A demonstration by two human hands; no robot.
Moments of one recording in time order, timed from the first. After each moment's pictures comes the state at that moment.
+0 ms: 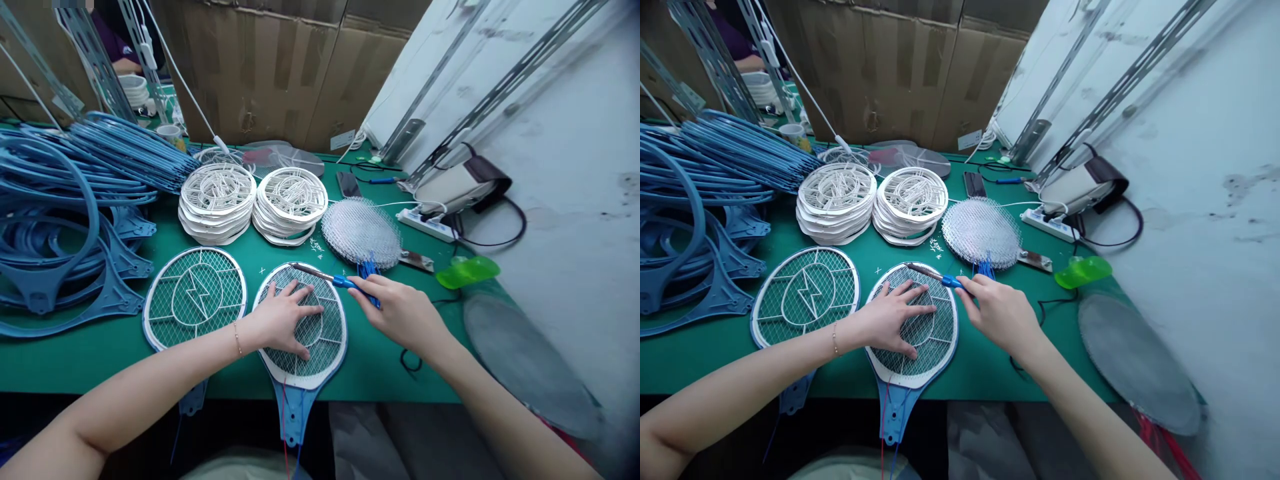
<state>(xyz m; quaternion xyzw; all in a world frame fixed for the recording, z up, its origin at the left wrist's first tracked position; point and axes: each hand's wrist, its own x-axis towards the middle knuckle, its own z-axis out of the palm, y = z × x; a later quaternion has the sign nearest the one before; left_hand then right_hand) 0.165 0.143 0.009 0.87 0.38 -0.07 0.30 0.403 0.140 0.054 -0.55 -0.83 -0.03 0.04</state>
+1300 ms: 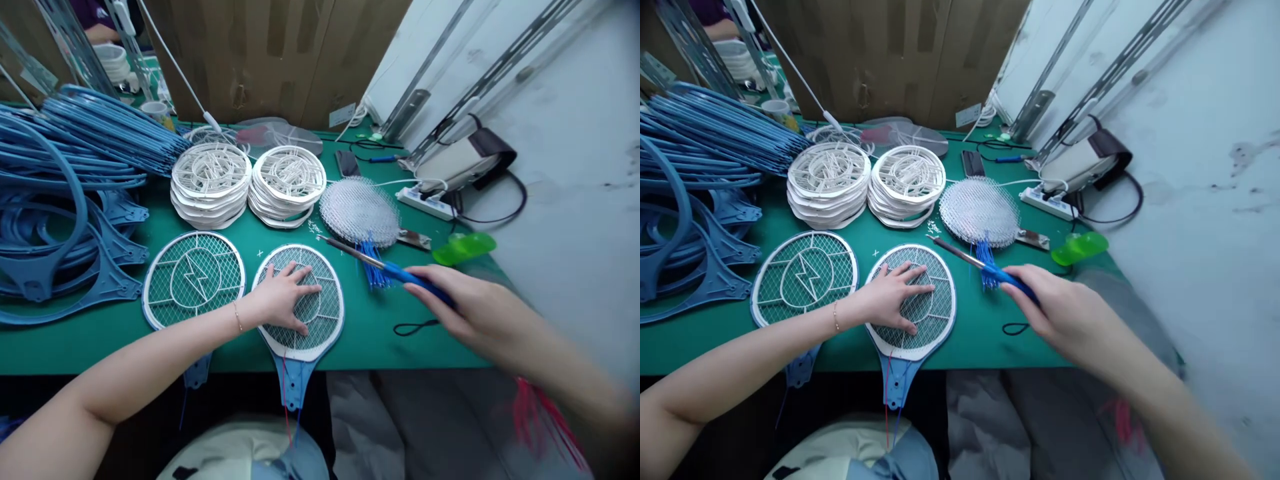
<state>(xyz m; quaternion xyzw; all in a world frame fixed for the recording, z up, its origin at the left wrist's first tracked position) 0.165 0.145 0.009 0.88 0.37 -0.09 0.29 0.467 0.109 0.083 -0.55 -0.83 0.06 0.09</state>
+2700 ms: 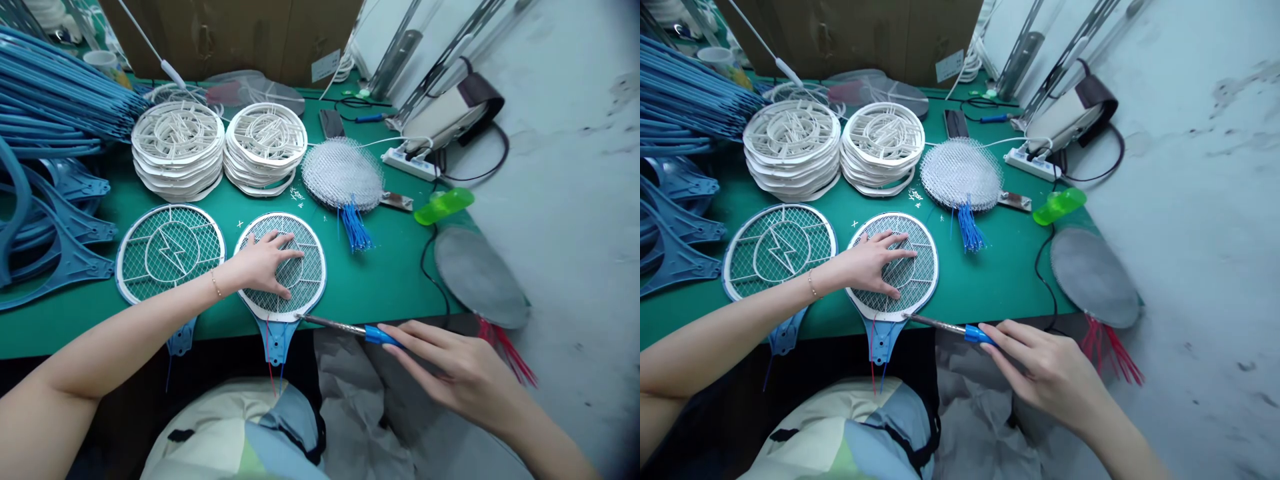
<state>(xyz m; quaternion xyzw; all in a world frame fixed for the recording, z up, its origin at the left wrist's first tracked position) 0.170 0.144 0.015 0.88 0.37 -0.11 0.27 0.476 -0.014 0.056 -0.44 -0.89 0.04 0.13</state>
